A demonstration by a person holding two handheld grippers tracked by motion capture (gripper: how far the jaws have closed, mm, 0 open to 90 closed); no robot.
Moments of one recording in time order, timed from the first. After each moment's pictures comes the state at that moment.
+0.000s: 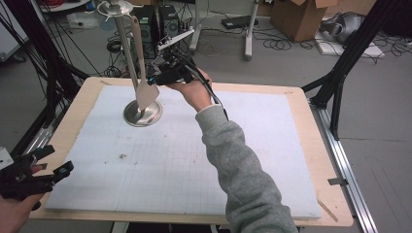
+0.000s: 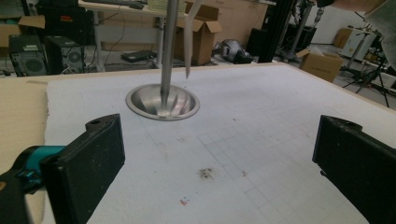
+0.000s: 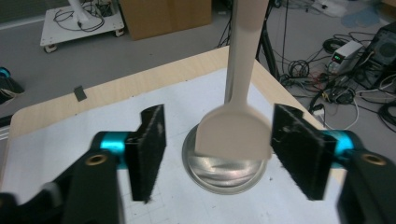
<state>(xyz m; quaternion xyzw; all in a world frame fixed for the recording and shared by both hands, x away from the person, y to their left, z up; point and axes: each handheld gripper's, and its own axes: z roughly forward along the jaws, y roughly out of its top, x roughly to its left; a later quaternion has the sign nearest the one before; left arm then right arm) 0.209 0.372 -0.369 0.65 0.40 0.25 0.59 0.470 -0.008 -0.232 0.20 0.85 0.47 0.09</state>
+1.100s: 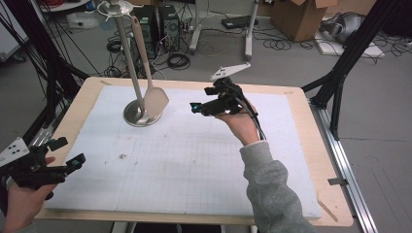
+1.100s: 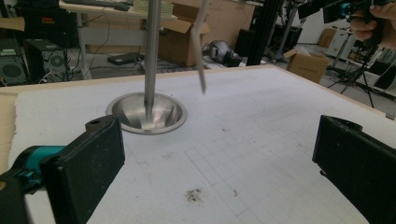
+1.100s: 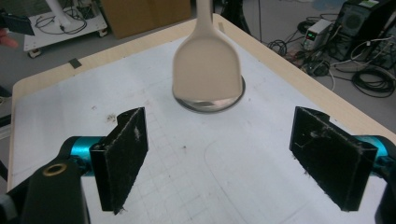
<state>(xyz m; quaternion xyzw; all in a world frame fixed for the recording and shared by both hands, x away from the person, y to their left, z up) 0.231 0.353 -0.366 0.66 0.39 0.23 0.60 0.405 -0.130 -0.272 0.26 0.83 0.48 0.11</state>
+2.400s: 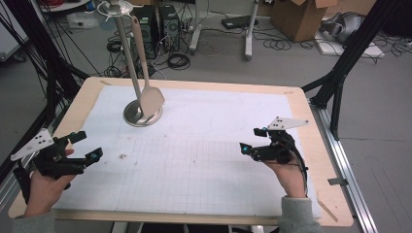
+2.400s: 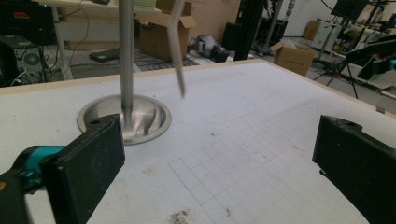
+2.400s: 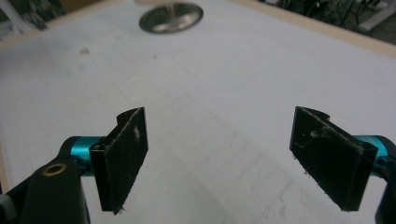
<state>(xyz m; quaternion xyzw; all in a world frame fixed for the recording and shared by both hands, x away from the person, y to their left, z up) 0.262 0.325 -0.375 0.68 0.37 0.21 0.60 0.314 -0.260 -0.351 0.34 0.81 0.46 0.14</state>
